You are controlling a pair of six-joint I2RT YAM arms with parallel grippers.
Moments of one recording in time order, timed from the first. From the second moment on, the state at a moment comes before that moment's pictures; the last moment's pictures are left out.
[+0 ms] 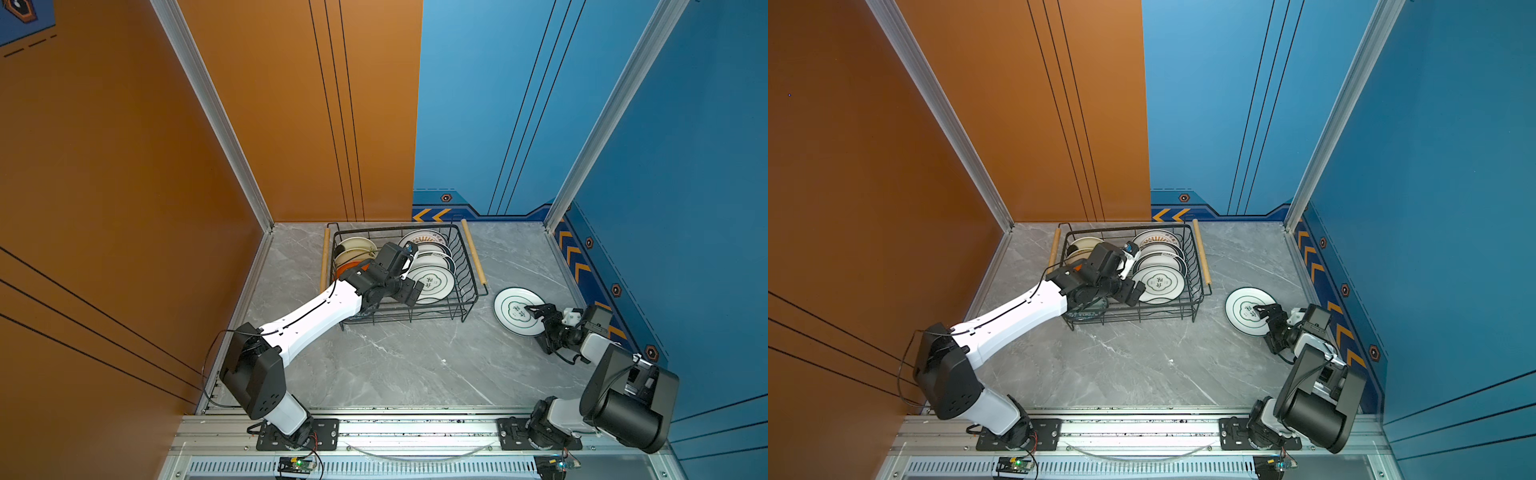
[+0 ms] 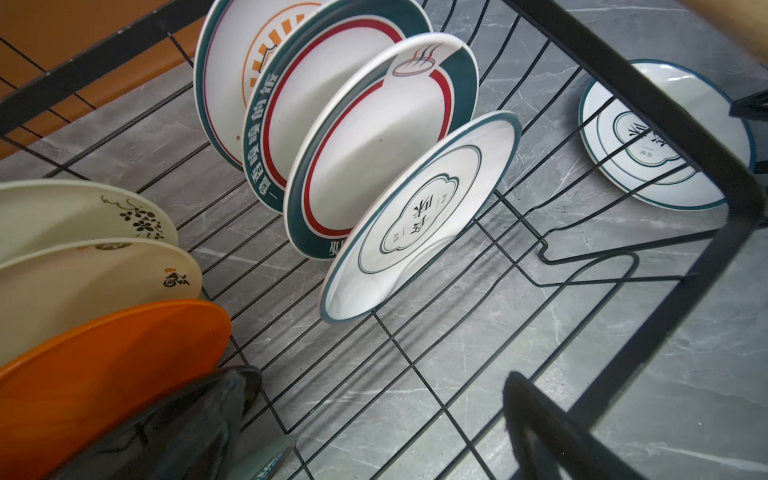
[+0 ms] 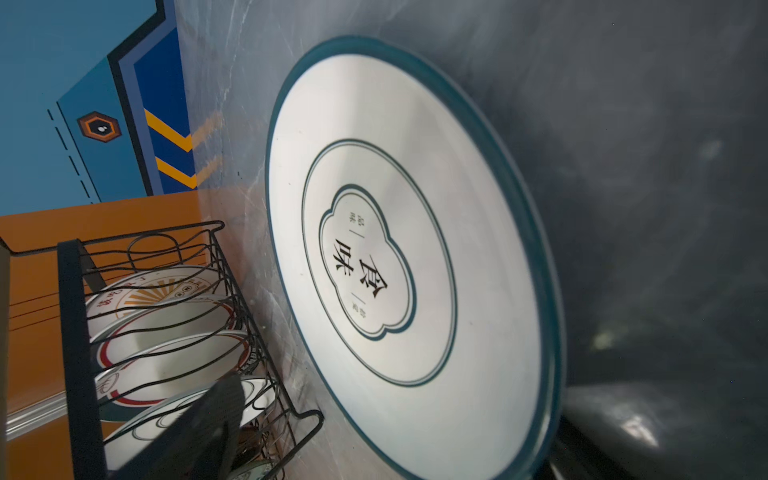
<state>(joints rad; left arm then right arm) -0.70 1.59 1.35 -0.57 -0.09 -0.07 -0.58 1.37 0.50 -0.15 -0.69 0.68</state>
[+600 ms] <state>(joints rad) -0.67 1.76 1.49 -0.59 -0.05 0.08 -0.64 1.31 0.51 -0.24 -0.63 0.63</state>
